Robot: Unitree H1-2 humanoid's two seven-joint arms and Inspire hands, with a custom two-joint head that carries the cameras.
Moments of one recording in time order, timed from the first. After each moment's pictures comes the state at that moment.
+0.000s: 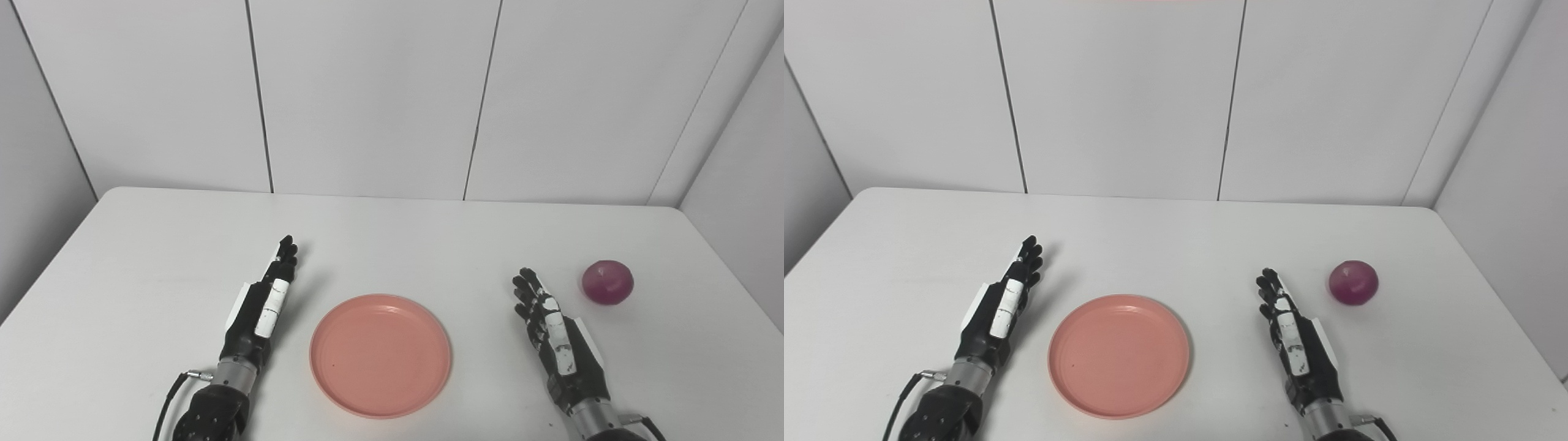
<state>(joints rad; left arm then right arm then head) -0.17 0.05 -0.05 0.18 0.01 -0.07 -0.08 -0.02 -0.13 -0.04 -0.03 0.16 0.02 0.16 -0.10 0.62</state>
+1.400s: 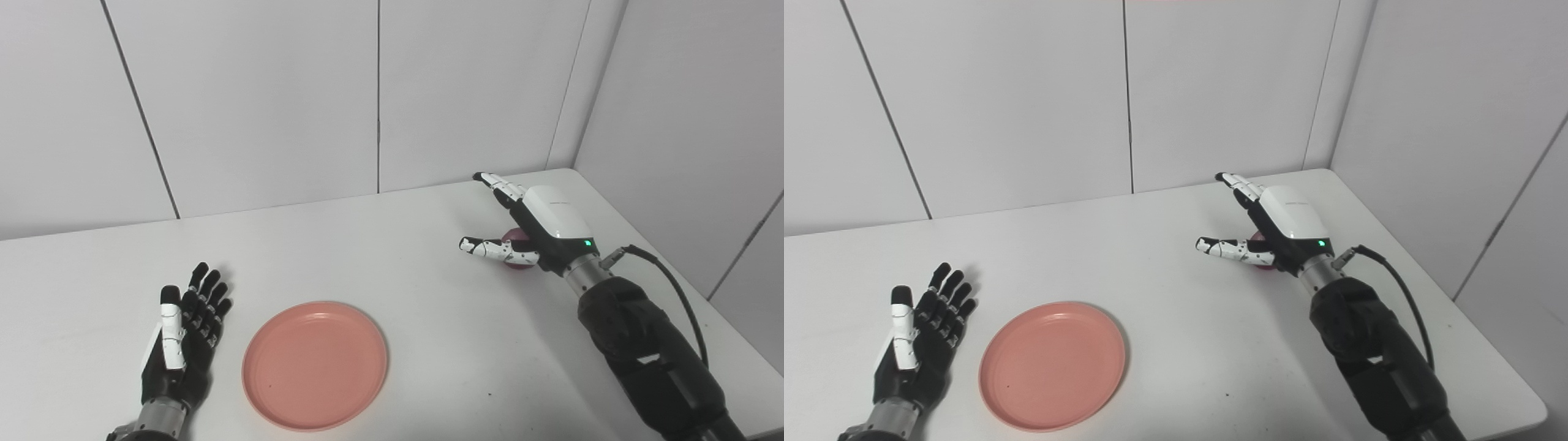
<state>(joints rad) -0.19 0.03 0.02 0.19 -0.29 0.09 -0.22 -0.26 -0.54 0.05 -0.06 -0.71 0.02 0.09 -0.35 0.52</state>
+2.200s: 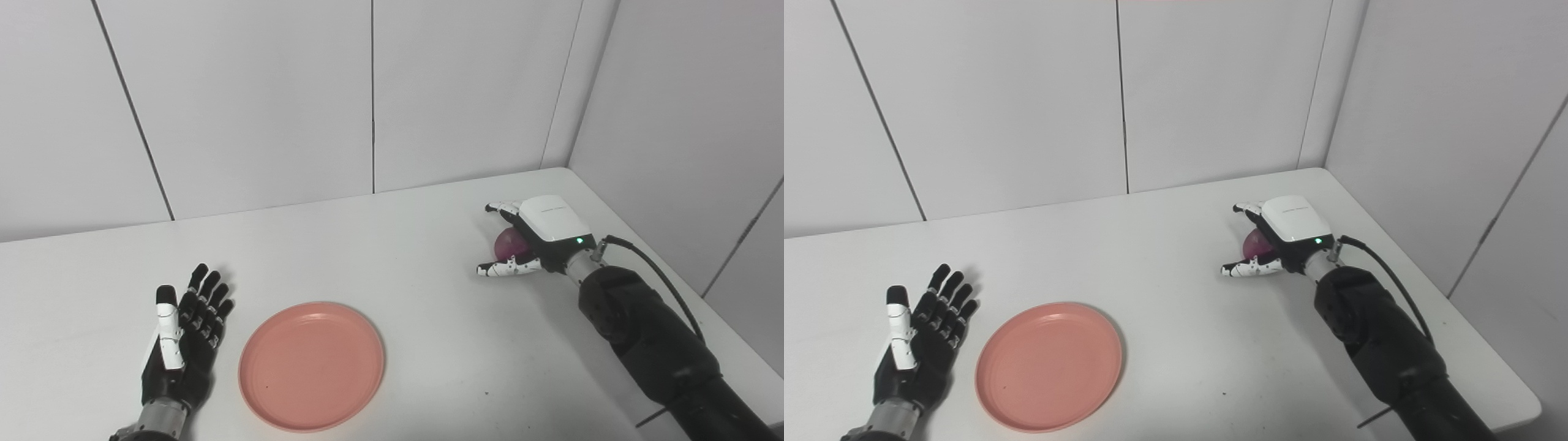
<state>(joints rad) -0.19 0.02 0.03 0.17 -0.32 0.13 -0.21 -0.32 -0.62 0.14 0.19 -0.88 0.02 0.10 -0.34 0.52</state>
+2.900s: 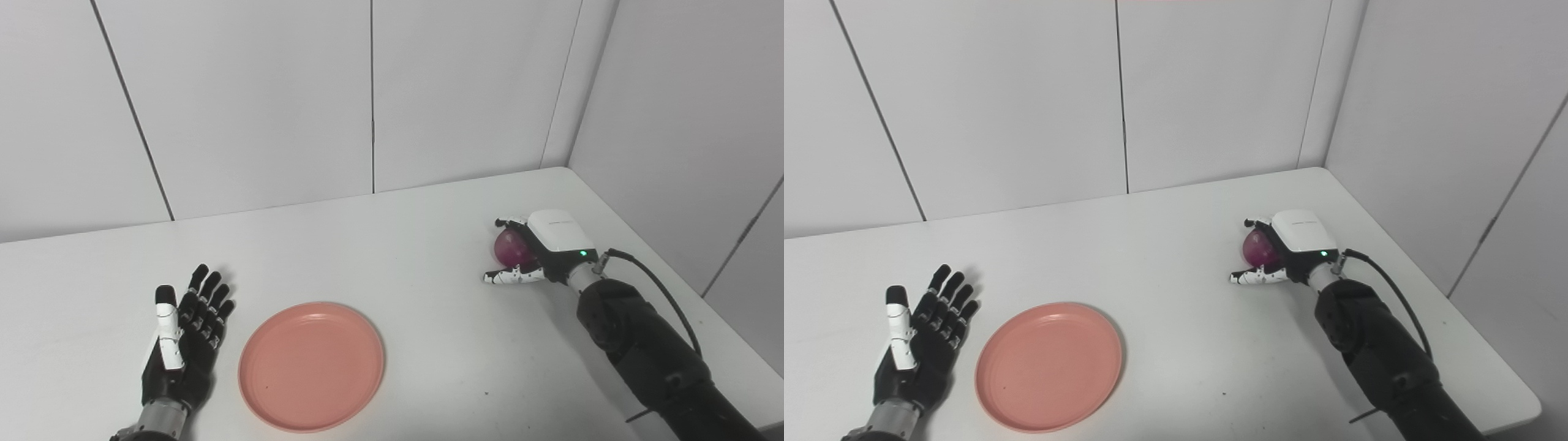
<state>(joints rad) -0.19 0.02 0.03 0.16 -0.33 0.15 -0.21 -0.33 -0.59 0.15 0.32 -0.81 0.02 -0.02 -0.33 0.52</state>
